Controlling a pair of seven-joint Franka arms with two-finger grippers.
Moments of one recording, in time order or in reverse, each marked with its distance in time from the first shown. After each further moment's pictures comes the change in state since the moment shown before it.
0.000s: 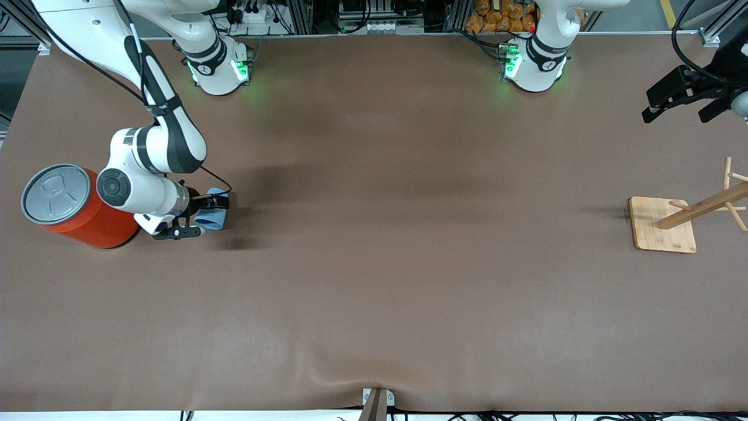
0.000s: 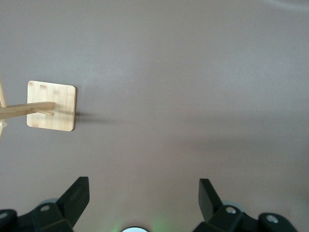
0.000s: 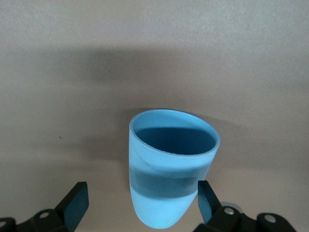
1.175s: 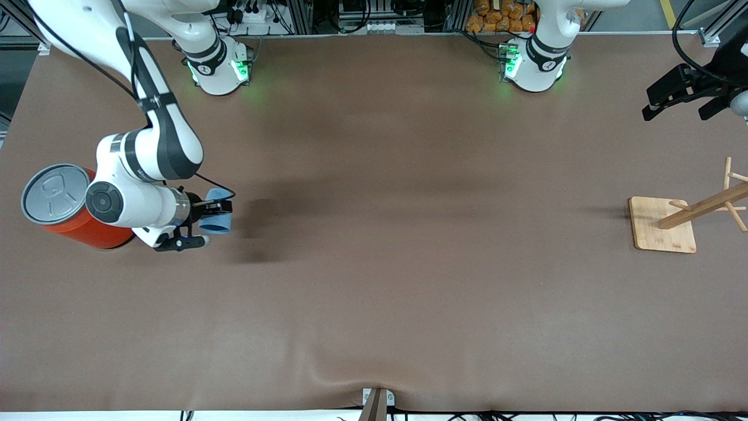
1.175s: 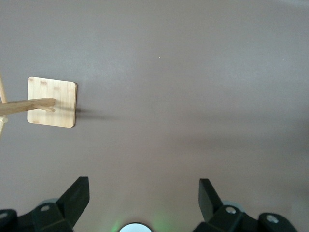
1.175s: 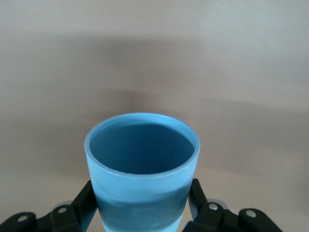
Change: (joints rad) left arm 0.001 0.000 0.003 0.002 0.000 -0.013 0.002; right arm -0.007 0.033 0.118 0.329 0.009 -0.310 0.037
